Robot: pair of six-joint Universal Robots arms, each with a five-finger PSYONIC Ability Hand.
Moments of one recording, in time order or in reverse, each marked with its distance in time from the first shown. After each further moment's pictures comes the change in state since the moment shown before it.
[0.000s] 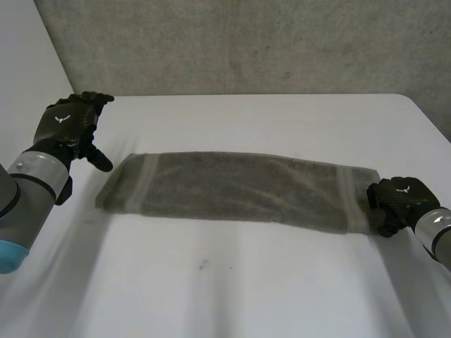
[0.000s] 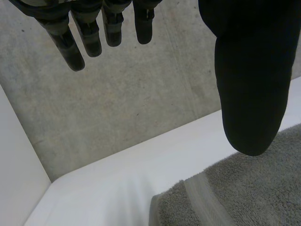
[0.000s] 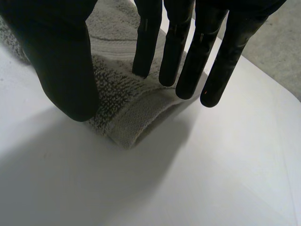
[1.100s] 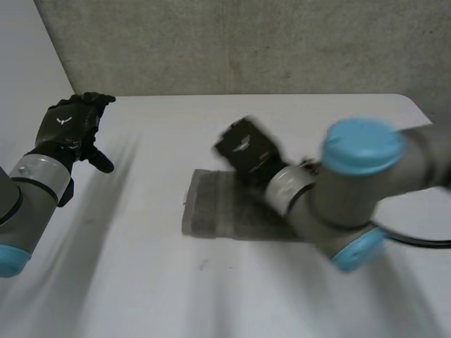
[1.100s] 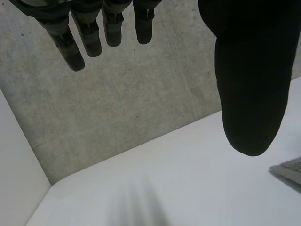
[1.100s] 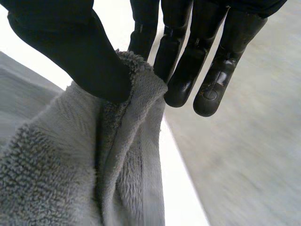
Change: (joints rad) left arm -0.006 0.007 -0.028 0.035 0.001 0.007; right arm 0.673 0.220 -0.566 -0.014 0.027 -0.184; left_hand 0.000 0.000 0.000 0.000 0.000; right_hand 0.367 0.485 0.499 0.505 0.494
